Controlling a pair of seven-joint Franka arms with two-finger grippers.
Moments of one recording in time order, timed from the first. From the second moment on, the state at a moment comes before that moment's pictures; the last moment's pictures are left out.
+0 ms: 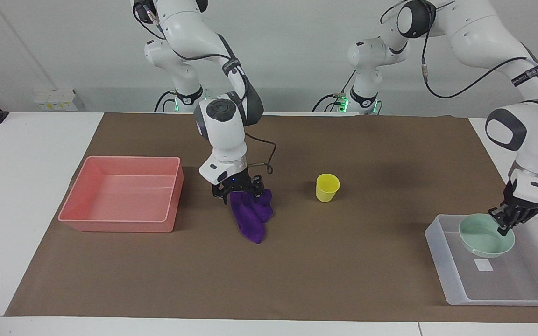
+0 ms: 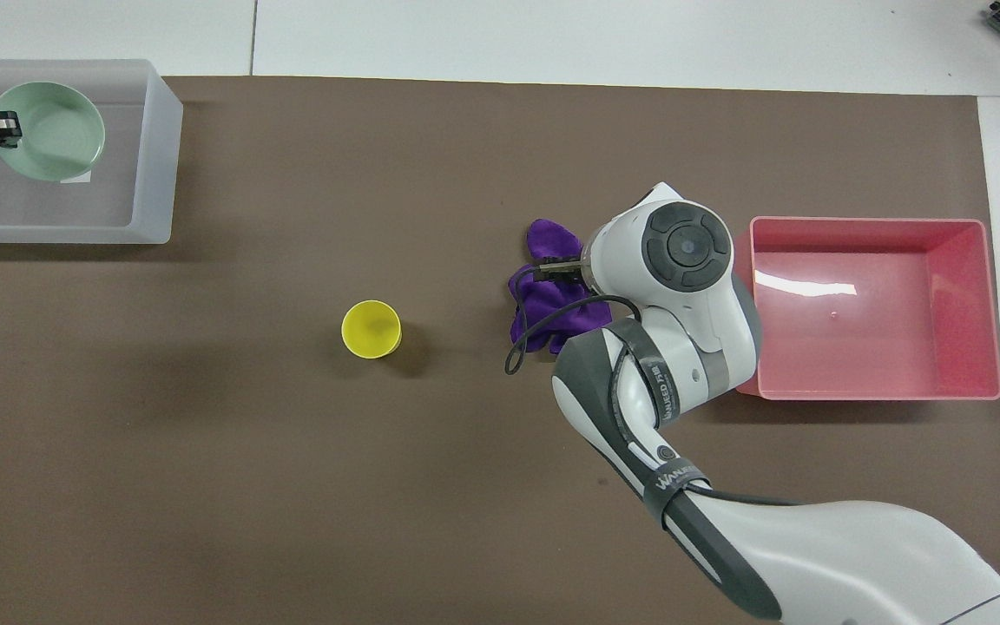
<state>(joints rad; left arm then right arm) 0.17 0.51 -0.01 -1.39 0.06 2.27 0.02 0.40 0.36 0.01 -1.84 -0.02 2.37 0.41</state>
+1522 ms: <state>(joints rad) 0.23 0.74 -0.01 -1.26 0.08 2.42 0.02 0.41 0.32 0.01 -1.93 -0.02 2.39 0.38</state>
